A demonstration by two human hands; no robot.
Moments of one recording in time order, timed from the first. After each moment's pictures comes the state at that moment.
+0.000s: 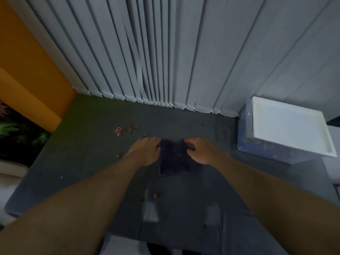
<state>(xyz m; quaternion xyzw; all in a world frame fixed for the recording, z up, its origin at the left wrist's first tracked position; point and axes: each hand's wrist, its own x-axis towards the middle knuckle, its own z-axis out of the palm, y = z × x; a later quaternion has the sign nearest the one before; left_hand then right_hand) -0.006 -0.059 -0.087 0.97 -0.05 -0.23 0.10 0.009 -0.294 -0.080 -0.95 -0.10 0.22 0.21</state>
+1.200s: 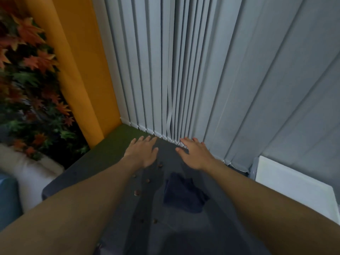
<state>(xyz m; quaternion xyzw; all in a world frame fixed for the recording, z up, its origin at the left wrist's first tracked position) -0.050 -0.043 0.048 0.99 0.09 -0.07 0.07 0.030 -0.251 0.043 -0.93 -0.30 0.10 0.19</state>
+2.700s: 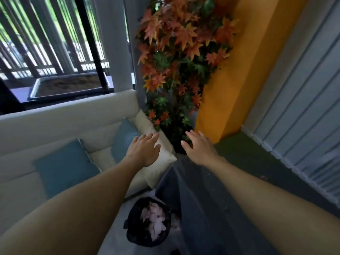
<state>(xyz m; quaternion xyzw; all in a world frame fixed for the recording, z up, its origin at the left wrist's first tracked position) -0.388 0.324 0.034 0.92 0.38 0.01 0.09 -0.193 0.202 0.040 -0.82 -0.53 0.16 0.14</state>
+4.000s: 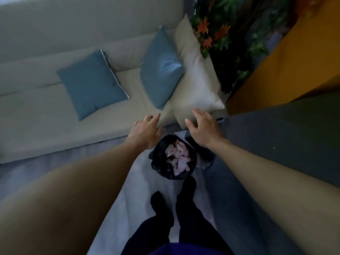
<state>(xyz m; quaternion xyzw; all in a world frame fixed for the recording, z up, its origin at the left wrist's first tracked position) -0.474 0.397 -0.176 0.81 0.51 -0.14 0.23 -0.262 0.330 -0.178 -0.76 -0.58 0.28 0.11</state>
